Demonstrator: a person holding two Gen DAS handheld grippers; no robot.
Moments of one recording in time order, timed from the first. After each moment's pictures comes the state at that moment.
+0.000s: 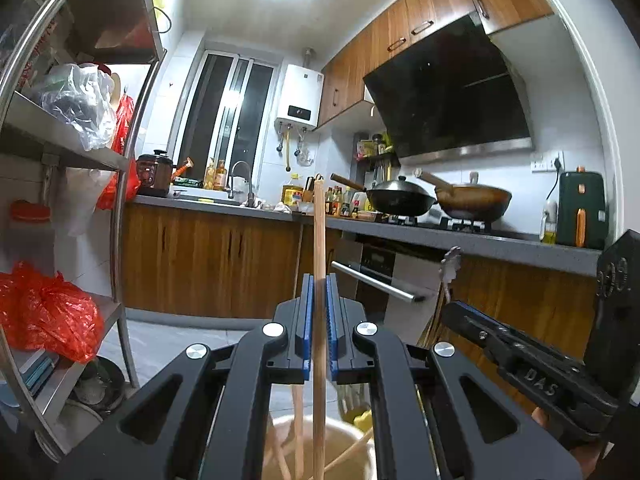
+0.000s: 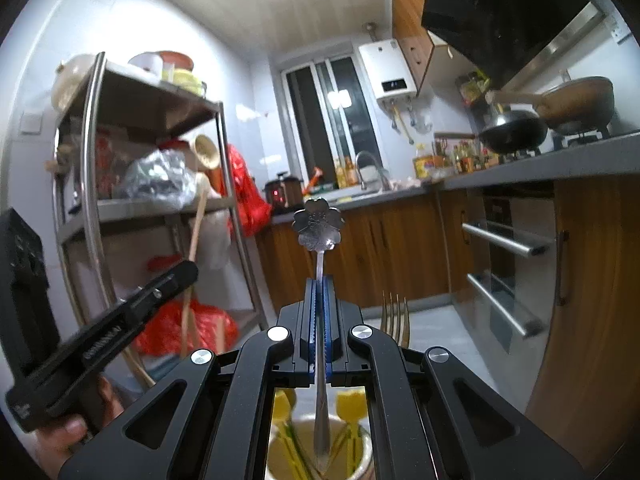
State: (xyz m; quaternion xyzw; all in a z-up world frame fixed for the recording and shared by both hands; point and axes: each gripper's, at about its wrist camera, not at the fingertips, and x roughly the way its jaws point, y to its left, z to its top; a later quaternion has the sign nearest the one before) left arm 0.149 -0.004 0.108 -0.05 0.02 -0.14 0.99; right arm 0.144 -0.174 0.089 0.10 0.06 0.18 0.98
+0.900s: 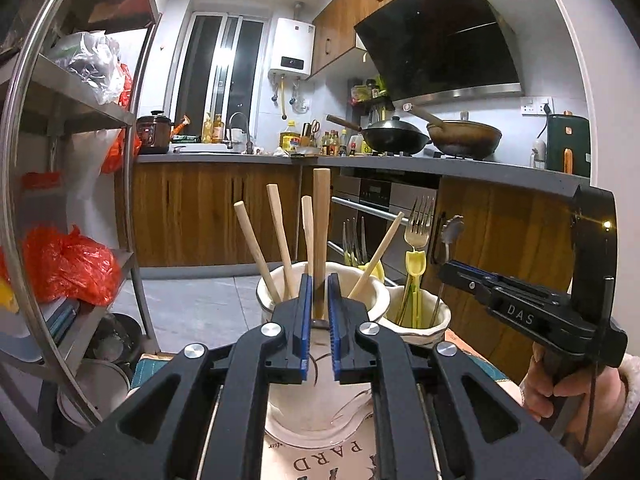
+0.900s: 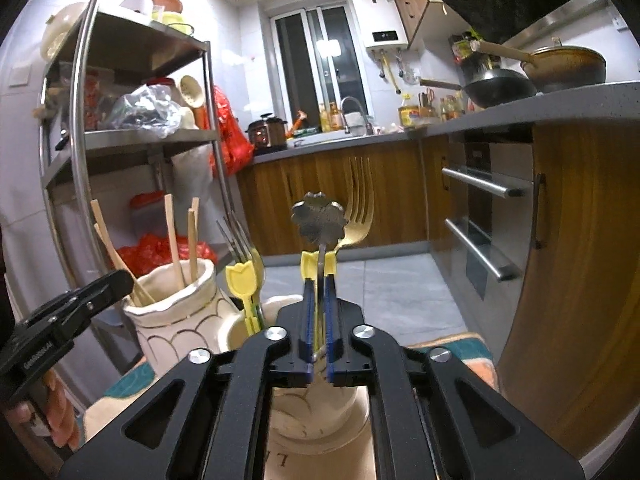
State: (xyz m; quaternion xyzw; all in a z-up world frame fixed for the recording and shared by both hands) left arm 0.097 0.018 0.054 -0.01 0.11 -0.15 0.98; right arm 0.118 -0.178 0.040 0.07 0.16 0.16 0.97
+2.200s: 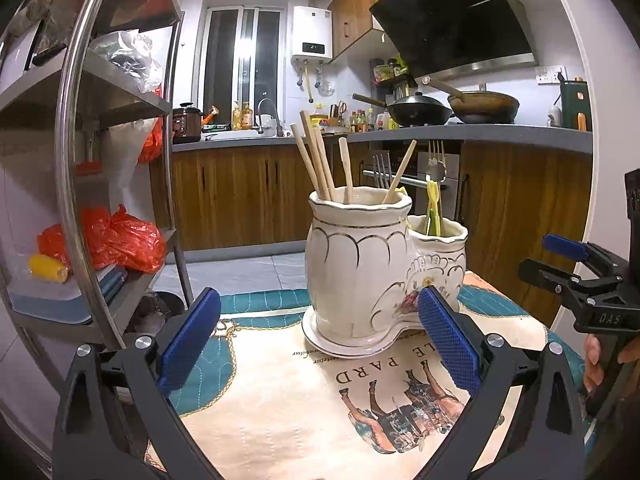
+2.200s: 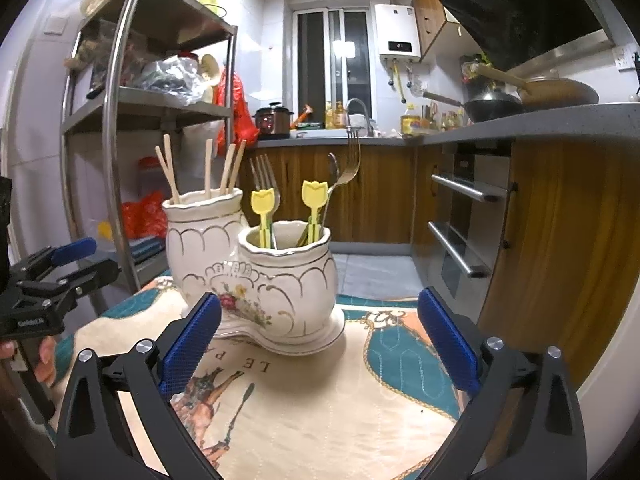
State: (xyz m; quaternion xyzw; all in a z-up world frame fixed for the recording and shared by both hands) left arm 0.040 0.039 0.022 0.02 0.14 -0.08 0.99; right arm 0.035 -0.189 0.014 0.00 0.15 0.14 0.98
